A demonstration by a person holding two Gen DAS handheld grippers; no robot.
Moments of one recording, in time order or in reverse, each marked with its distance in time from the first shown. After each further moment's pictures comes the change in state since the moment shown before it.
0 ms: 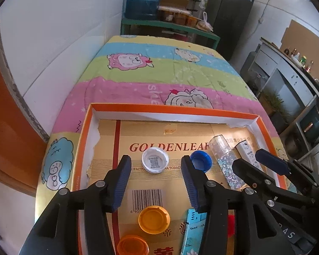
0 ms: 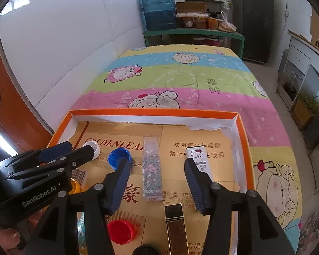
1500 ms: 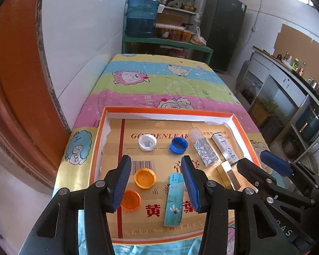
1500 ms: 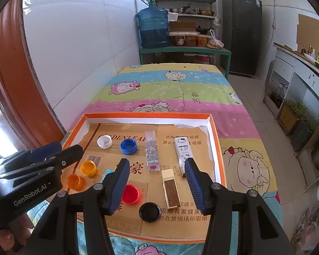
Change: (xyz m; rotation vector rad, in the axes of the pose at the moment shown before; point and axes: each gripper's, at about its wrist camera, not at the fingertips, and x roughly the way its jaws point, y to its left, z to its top) left arm -0.087 -0.015 -0.039 0.025 -0.106 0.010; right arm -0.082 0.010 -0.036 0.004 -0.114 -0.056
